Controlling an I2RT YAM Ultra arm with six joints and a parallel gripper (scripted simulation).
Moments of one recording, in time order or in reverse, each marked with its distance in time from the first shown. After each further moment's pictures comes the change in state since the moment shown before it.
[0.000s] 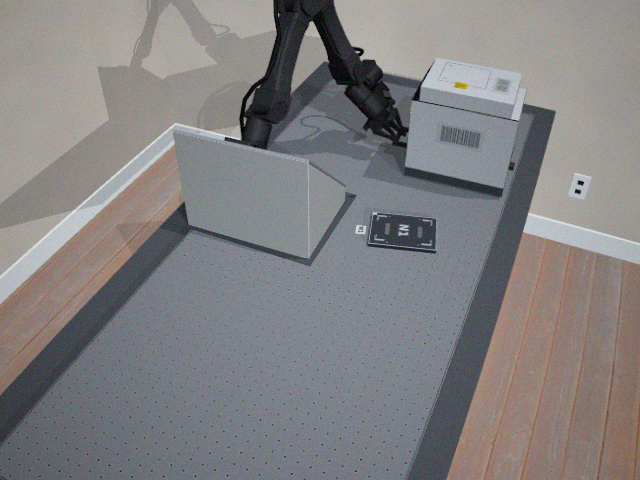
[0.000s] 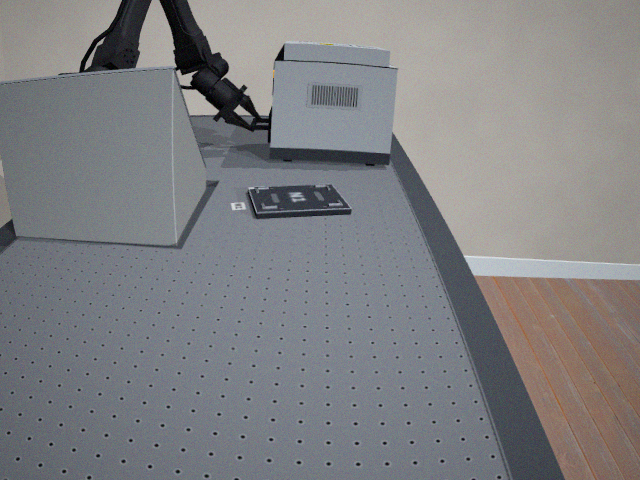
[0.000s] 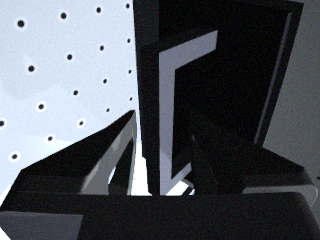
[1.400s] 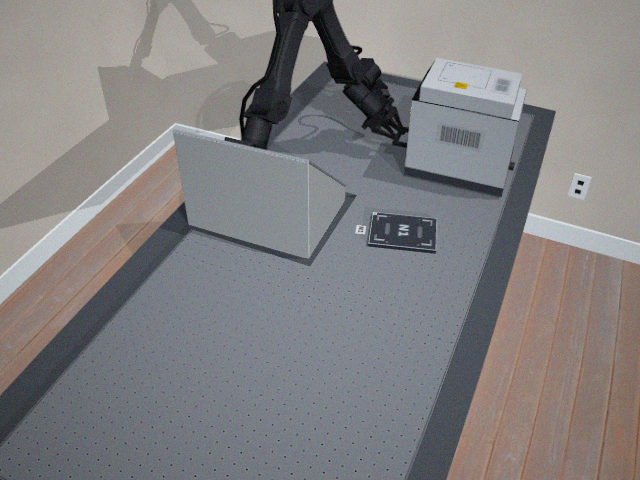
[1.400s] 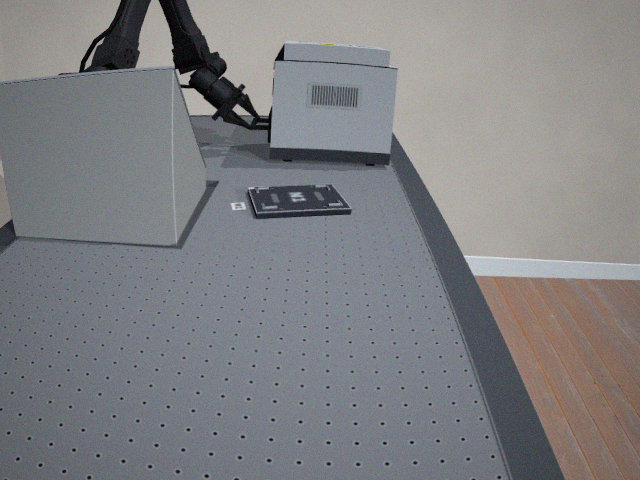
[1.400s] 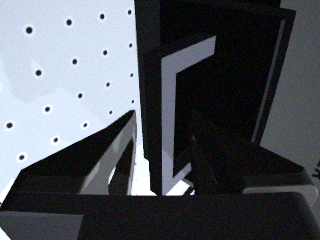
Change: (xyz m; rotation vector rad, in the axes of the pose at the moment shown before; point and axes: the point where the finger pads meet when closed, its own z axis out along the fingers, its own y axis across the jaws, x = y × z) arm -0.004 0.001 -0.005 0.006 -0.011 0.004
